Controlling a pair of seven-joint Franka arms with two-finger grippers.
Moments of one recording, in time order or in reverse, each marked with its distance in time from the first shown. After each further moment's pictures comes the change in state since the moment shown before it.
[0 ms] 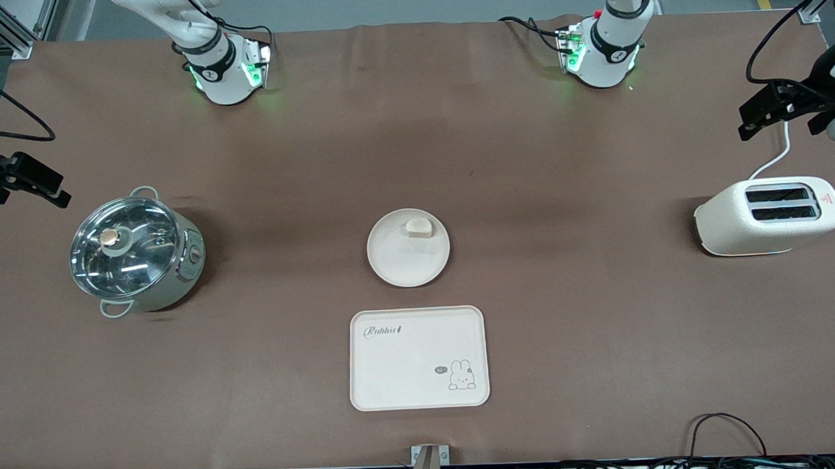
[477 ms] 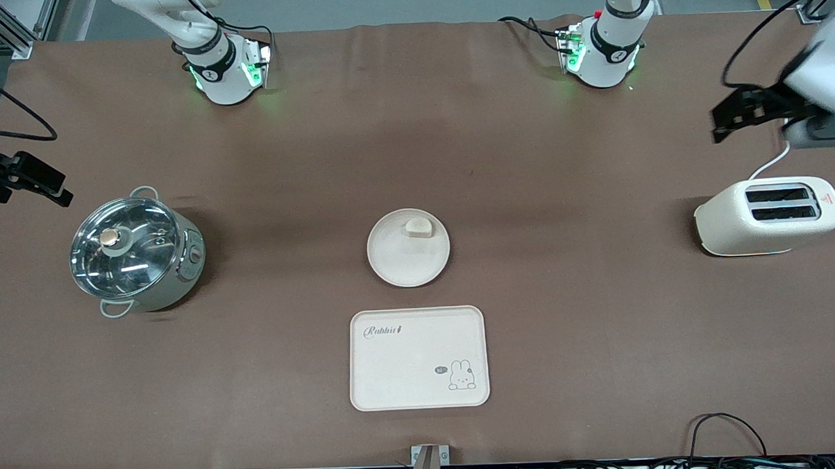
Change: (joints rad) left arm -0.077 0.053 -0.061 -0.016 0.005 0.005 -0.107; right arm -0.001 0.002 0.002 0.000 0.000 -0.013 0.000
